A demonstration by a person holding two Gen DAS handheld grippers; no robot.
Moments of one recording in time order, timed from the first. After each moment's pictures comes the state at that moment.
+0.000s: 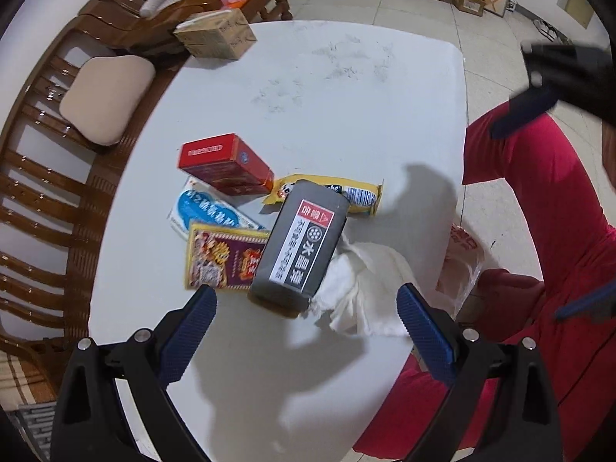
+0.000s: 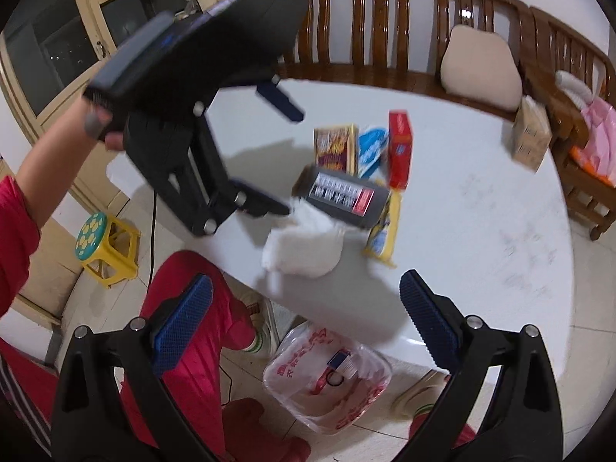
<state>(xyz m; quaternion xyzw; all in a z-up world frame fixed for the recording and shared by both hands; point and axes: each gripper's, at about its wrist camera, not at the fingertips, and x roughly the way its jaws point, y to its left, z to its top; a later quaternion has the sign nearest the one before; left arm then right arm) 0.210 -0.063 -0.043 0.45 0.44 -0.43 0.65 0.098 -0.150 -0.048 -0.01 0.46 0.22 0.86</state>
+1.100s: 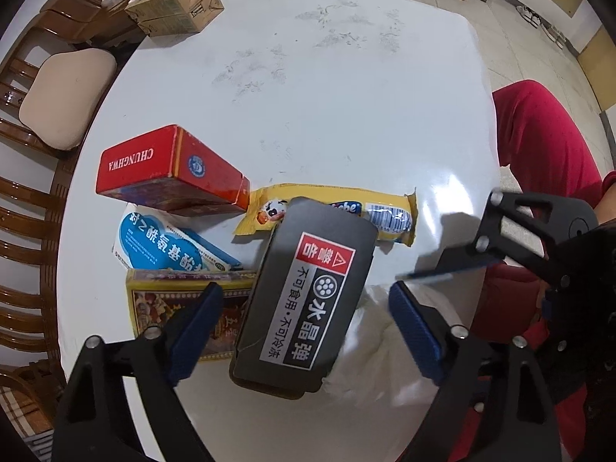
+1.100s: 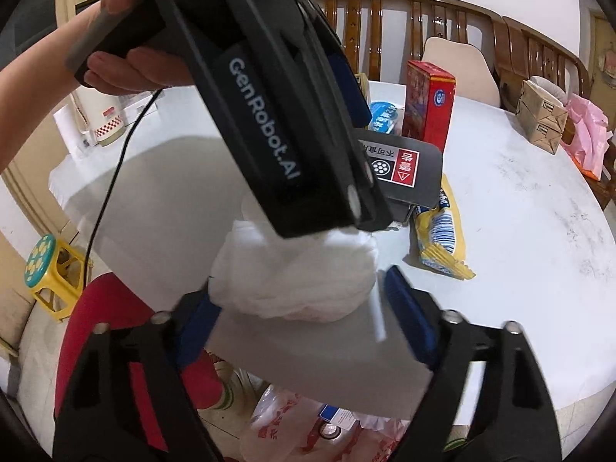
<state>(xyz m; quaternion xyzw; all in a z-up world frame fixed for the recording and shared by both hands) 0.243 -0.096 -0.104 0.46 0.47 -0.46 0.60 0.132 -0.092 -0.153 -0.02 0.39 0.13 0.91</state>
